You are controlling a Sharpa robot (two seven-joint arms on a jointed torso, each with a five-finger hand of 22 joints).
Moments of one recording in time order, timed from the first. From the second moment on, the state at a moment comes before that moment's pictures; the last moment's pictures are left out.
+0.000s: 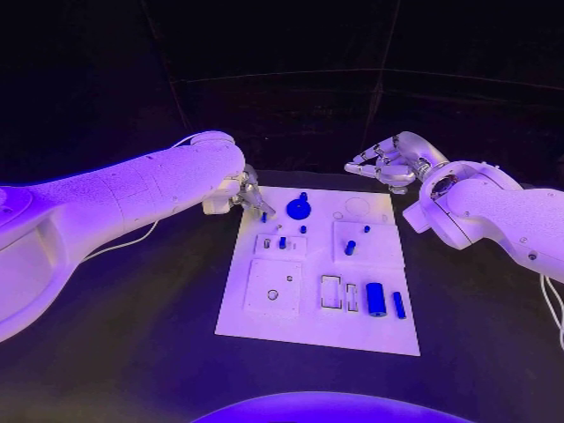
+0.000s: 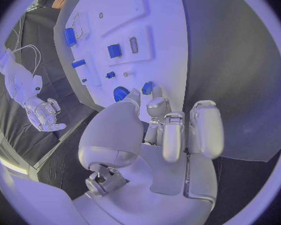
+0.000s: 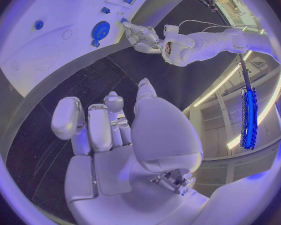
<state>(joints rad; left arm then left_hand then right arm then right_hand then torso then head) 1.33 -0.43 -0.08 0.90 -1.03 0.34 -0.56 1.13 0.01 -0.01 0.26 0.05 0.89 0.06 0.58 0.47 1.28 -0.01 1.11 0.99 1.47 -0.08 1.57 1.31 0.06 1.46 0.02 1.36 1.27 1.26 -0.76 0.00 1.47 -0.94 -0.47 -0.15 1.29 -0.03 -0.18 0.29 0.21 0.91 0.16 0.10 0.08 1.22 0.08 1.02 1.03 1.47 0.00 1.31 1.19 0.09 1.29 0.11 1.33 1.16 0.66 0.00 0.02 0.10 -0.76</state>
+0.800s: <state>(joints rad) 1.33 -0.42 -0.08 0.89 -1.03 0.34 -0.56 1.26 0.07 0.07 0.17 0.05 0.89 0.06 0.57 0.46 1.28 -0.01 1.11 0.99 1.47 -0.08 1.57 1.31 0.06 1.46 0.02 1.37 1.28 1.26 -0.75 0.00 1.47 -0.94 -0.46 -0.15 1.30 -0.02 -0.18 0.29 0.22 0.91 0.16 0.10 0.08 1.22 0.08 1.02 1.03 1.47 0.00 1.31 1.19 0.09 1.29 0.11 1.33 1.16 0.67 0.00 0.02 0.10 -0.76</state>
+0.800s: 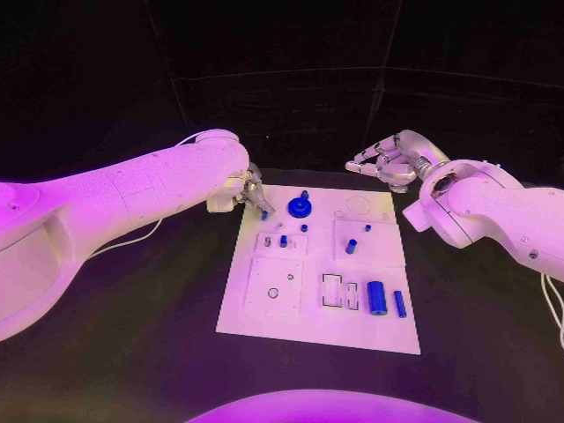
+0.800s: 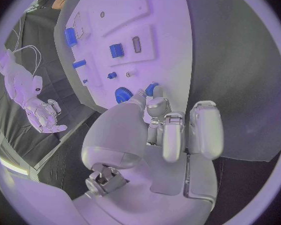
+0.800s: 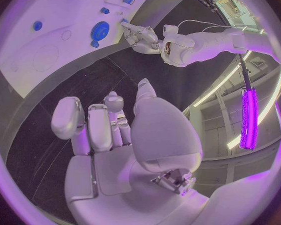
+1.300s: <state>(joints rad) 1.33 -0.42 -0.08 0.89 -1.03 0.34 -0.56 1.29 0.02 0.37 0.11 0.10 0.88 0.08 0.55 0.42 1.27 -0.01 1.09 0.96 1.47 -0.07 1.57 1.31 0.06 1.47 0.03 1.37 1.28 1.26 -0.75 0.00 1.47 -0.94 -0.46 -0.15 1.30 -0.02 -0.18 0.29 0.22 0.91 0.16 0.10 0.08 1.22 0.08 1.02 1.03 1.47 0.00 1.31 1.19 0.09 1.29 0.11 1.33 1.16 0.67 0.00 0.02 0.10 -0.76</state>
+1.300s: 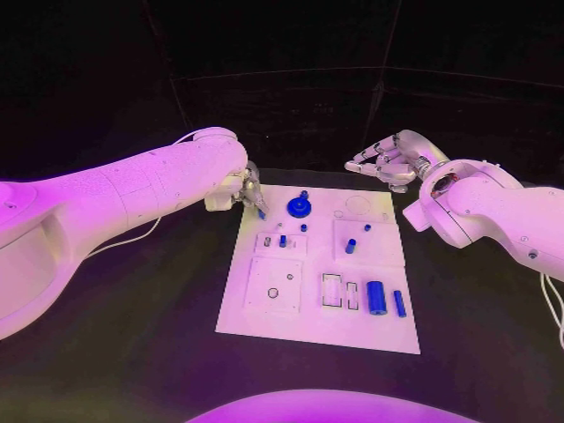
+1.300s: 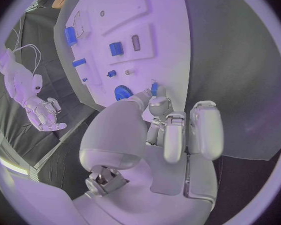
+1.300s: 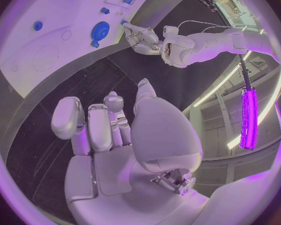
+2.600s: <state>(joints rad) 1.30 -0.66 -0.08 1.25 -0.95 0.11 -0.45 1.14 -0.08 0.56 0.05 0.29 0.90 0.06 0.63 0.46 1.30 -0.02 1.10 0.96 1.47 -0.07 1.57 1.31 0.06 1.47 0.03 1.37 1.30 1.26 -0.77 0.00 1.47 -0.94 -0.46 -0.15 1.30 -0.02 -0.18 0.29 0.22 0.91 0.16 0.10 0.08 1.22 0.08 1.02 1.03 1.47 0.00 1.31 1.19 0.09 1.29 0.11 1.33 1.16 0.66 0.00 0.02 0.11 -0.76</state>
